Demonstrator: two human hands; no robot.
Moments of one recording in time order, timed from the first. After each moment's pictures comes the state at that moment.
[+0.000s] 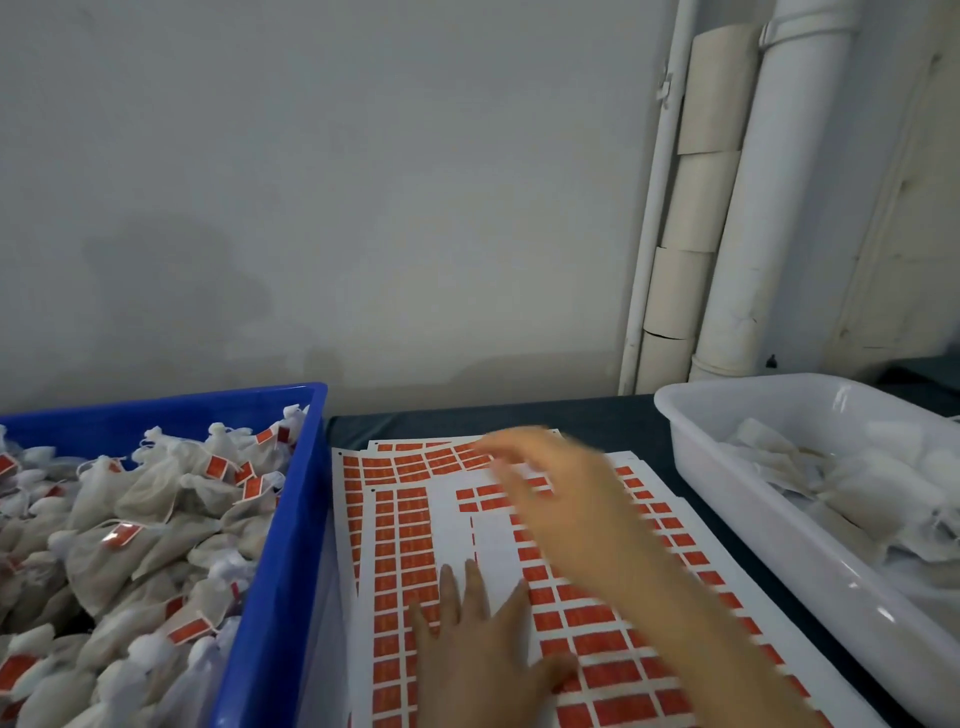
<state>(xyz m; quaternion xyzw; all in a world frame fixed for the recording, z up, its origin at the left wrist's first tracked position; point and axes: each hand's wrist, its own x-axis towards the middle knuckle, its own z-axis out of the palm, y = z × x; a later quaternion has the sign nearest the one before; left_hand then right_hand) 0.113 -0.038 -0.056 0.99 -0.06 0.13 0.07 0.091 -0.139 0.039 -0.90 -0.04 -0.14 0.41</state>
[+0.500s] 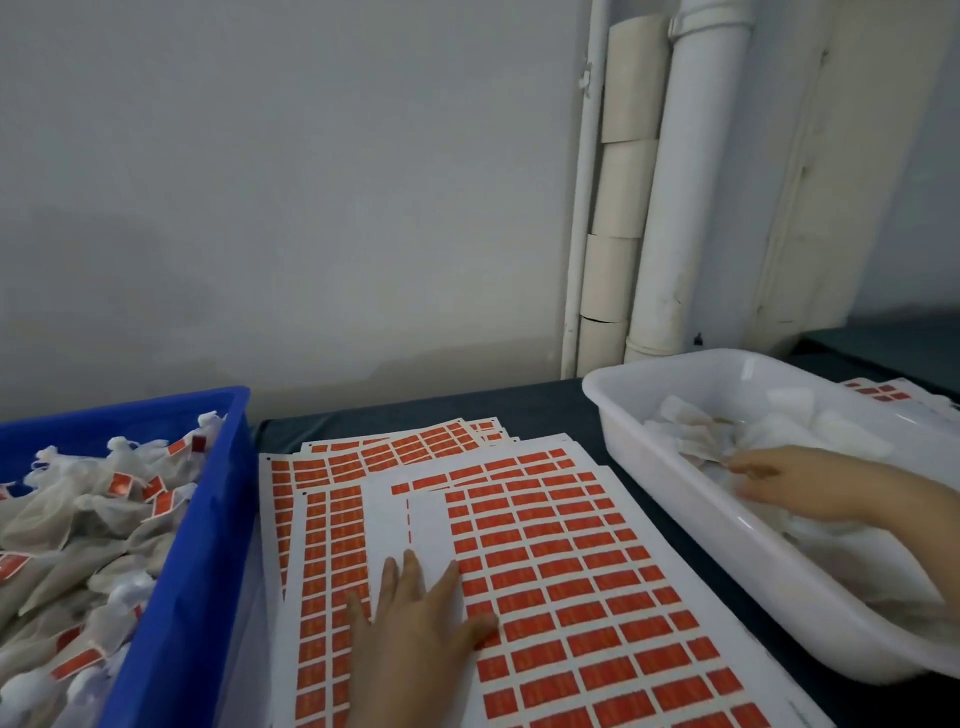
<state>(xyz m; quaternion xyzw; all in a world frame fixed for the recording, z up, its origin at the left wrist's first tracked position) 0.118 -0.041 -0.102 0.98 -0.10 -0.12 0.10 0.051 -0.387 0.024 -0.96 0.22 0.11 0.14</state>
